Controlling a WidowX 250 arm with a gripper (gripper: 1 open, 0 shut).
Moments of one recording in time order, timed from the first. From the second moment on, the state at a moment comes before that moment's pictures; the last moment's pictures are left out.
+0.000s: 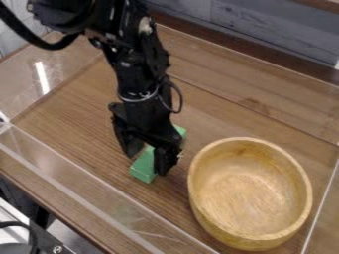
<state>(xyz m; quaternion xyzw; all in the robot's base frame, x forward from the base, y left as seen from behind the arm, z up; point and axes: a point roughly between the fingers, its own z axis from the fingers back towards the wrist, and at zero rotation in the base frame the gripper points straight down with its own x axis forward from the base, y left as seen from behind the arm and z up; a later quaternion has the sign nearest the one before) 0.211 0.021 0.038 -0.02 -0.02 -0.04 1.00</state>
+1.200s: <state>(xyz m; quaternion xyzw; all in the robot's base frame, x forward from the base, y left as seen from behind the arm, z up) 0.198 0.021 0.031 -0.04 0.01 -0.03 1.00</state>
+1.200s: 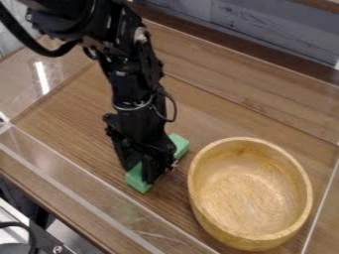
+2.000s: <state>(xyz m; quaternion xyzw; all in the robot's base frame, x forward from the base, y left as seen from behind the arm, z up) 0.193 0.022 0.047 -0.05 0.03 -0.02 1.00</state>
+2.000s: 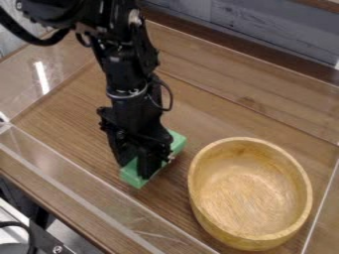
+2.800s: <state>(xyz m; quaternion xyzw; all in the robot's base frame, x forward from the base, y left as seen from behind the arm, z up) 0.186 0.002 0.083 -0.07 0.02 0.01 1.00</state>
